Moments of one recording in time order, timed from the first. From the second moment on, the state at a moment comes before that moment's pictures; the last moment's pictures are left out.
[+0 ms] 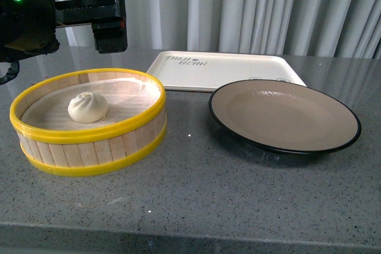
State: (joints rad) left arm -0.26 1.57 1.00 0.24 -0.13 -0.14; right arm 0.00 0.00 0.01 0.00 0.00 0.00
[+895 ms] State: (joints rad) left arm -0.21 1.77 1.12 0.18 -0.24 0.00; right arm 0.00 0.00 0.01 0.00 0.00 0.00
